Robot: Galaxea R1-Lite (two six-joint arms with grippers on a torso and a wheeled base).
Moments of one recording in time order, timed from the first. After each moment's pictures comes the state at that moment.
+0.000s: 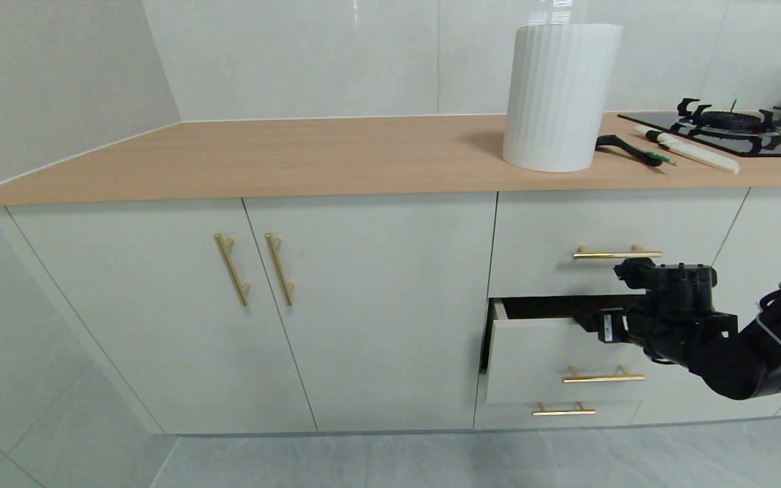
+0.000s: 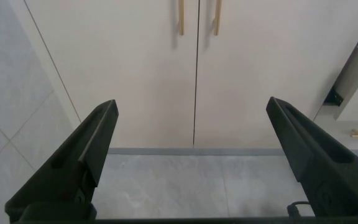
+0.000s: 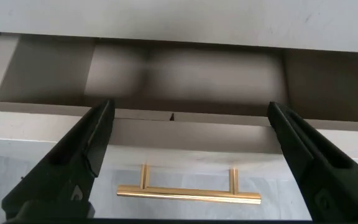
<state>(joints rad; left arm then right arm) 0.00 0.00 0.00 0.00 0.02 0.00 0.12 2.12 -0.79 -0.87 -0.08 0.00</state>
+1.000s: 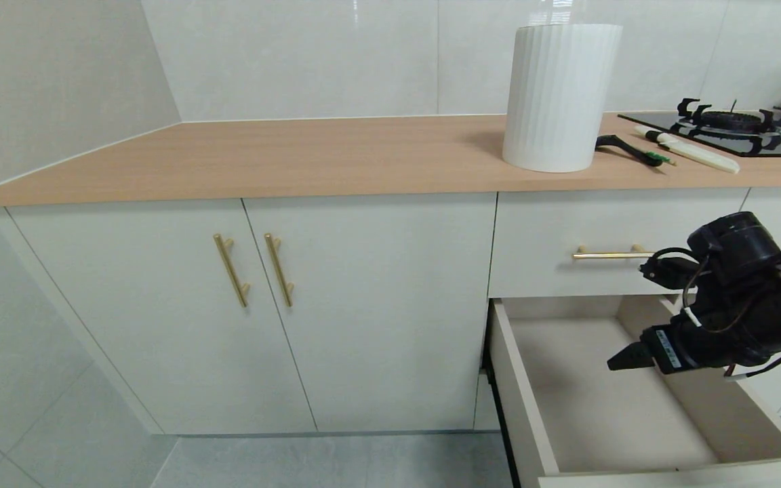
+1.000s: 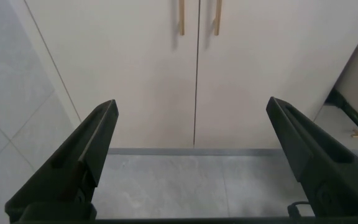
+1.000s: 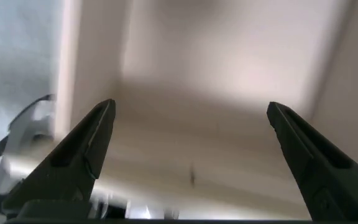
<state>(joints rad) 0.00 0.00 0.00 0.00 0.02 0.00 0.16 1.71 -1.02 0.31 0.07 0.00</state>
